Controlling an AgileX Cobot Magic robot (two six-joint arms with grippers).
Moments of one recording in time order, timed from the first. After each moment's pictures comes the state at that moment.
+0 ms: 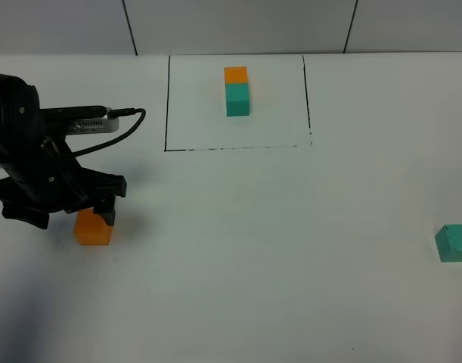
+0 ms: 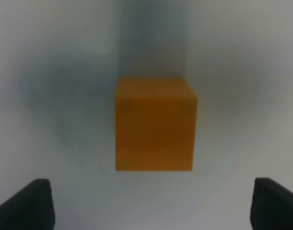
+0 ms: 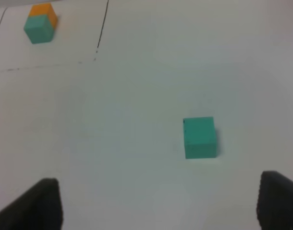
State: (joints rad) left arm -0.27 1.73 -1.01 0.00 0.78 -0.25; right arm 0.07 0.00 -0.49 0.07 1.05 0.09
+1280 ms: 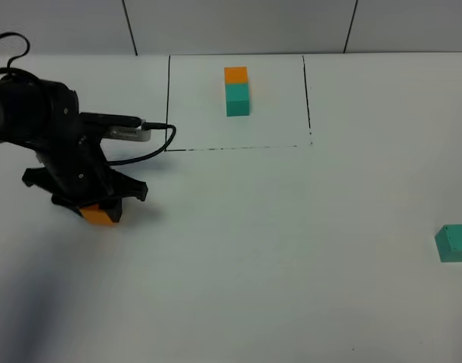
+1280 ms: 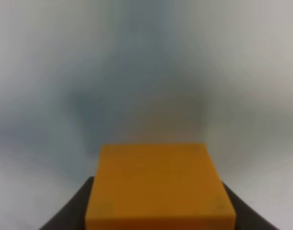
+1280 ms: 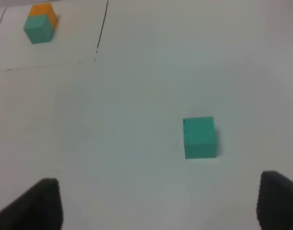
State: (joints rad) left arm -0.28 1.95 -1.15 -0.02 0.73 -0.02; right arm 0.07 0.00 -0.49 0.07 1.05 0.09
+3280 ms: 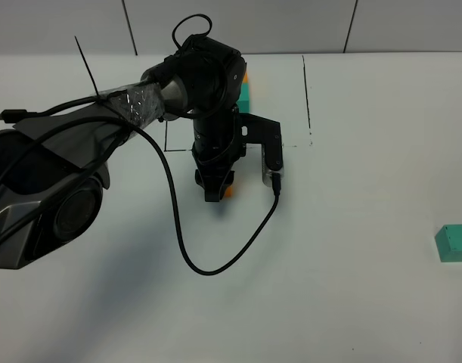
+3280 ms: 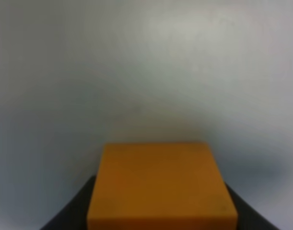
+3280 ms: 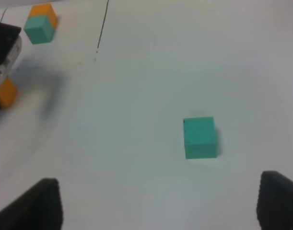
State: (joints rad) left arm -0.58 2.49 -2.06 0.01 1.19 1.06; right arm 0.07 0.00 -0.49 0.07 1.05 0.09
